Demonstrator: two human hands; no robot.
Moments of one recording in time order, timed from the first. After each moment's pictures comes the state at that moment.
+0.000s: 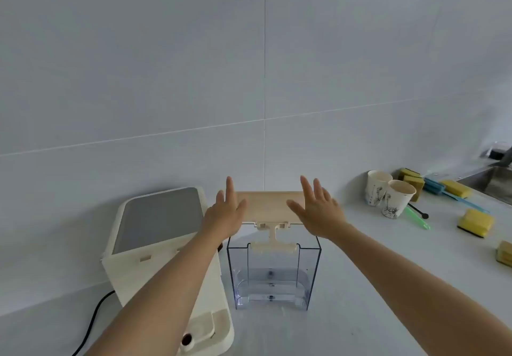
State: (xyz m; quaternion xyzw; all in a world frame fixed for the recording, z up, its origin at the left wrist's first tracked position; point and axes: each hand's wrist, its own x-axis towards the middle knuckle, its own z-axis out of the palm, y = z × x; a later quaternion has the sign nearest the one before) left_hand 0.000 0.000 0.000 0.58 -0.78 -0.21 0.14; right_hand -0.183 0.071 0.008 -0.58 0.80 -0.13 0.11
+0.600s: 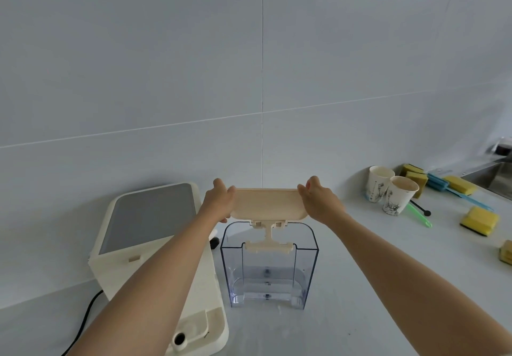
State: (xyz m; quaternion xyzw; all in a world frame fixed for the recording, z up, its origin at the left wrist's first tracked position) left_hand -0.014 -0.021 0.014 0.61 -0.68 -0.34 0.23; right_hand -0.201 0.045 0.009 -0.49 0.82 -0.24 0.18
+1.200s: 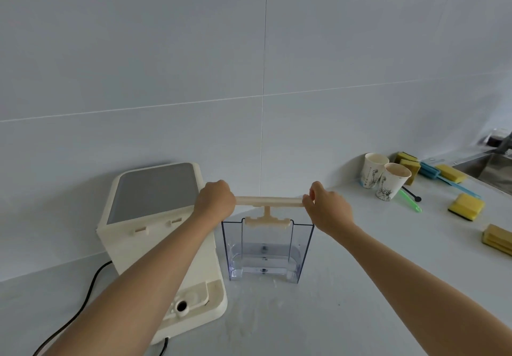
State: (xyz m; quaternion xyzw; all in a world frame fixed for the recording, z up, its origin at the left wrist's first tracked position) left_hand 0.004 0.024 0.006 0.63 -0.73 -0.21 0.16; right_hand -0.192 0.098 -0.017 -0.55 0.81 -0.19 0.05
